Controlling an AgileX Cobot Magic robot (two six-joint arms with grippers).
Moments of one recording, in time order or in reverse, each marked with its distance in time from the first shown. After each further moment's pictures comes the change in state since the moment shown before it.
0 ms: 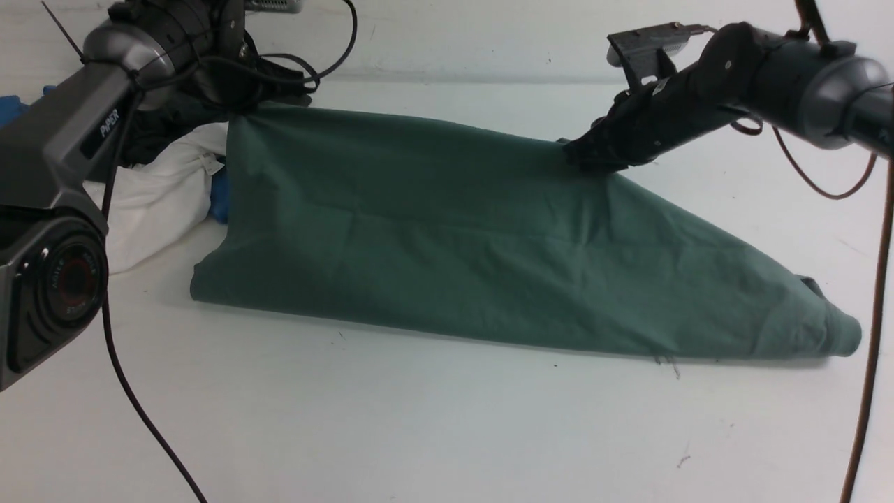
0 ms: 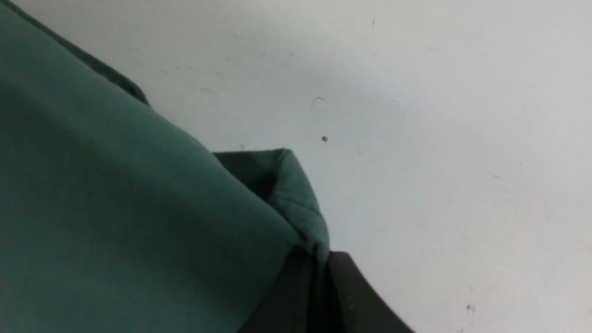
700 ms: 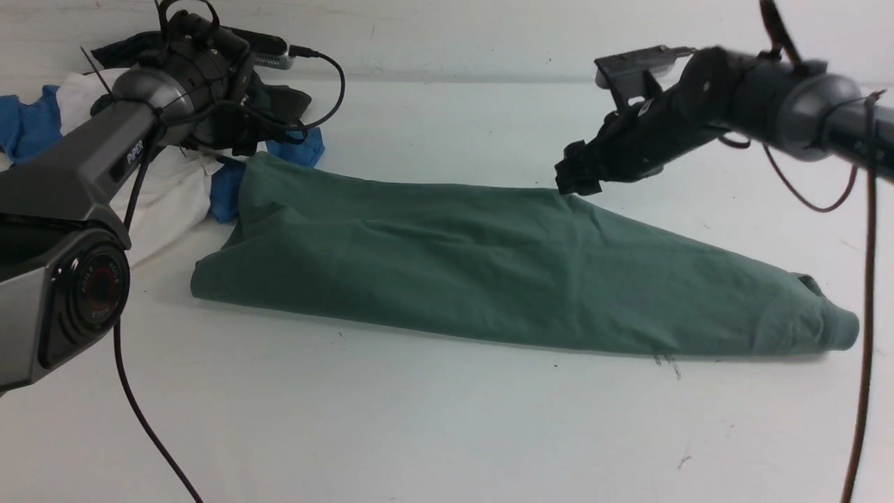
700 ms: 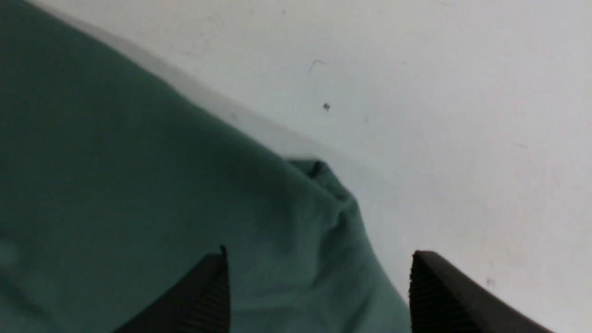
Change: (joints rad) right arm 0.021 -0.029 0.003 -0.081 0.090 0.084; left arm 0.007 0.059 0.003 0.184 0.070 -0.060
